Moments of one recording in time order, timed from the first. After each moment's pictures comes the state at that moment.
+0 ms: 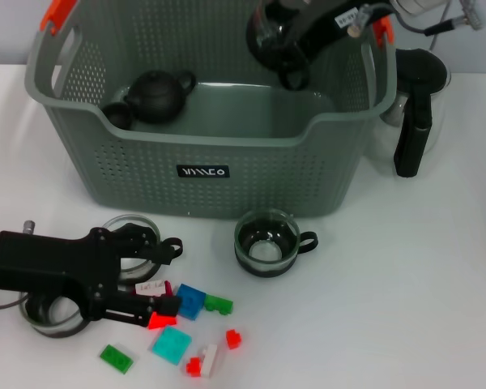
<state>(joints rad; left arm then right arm) -0.49 -2.03 -2.52 -0.74 -0.93 1.89 -1.41 1.07 2.07 -1.03 -1.01 -2.43 -1.39 2.20</state>
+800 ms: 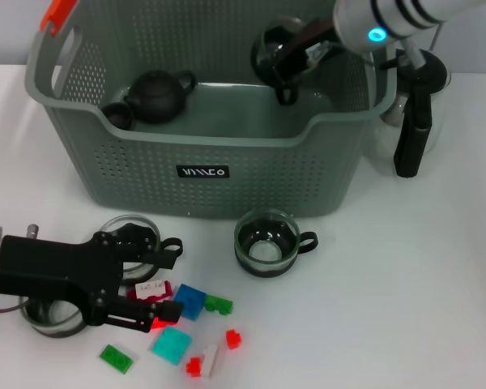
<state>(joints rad) -0.49 -2.03 -2.51 -0.72 -0.93 1.88 -1.38 1.19 2.07 -1.12 -0.56 -2.43 -0.95 2.19</state>
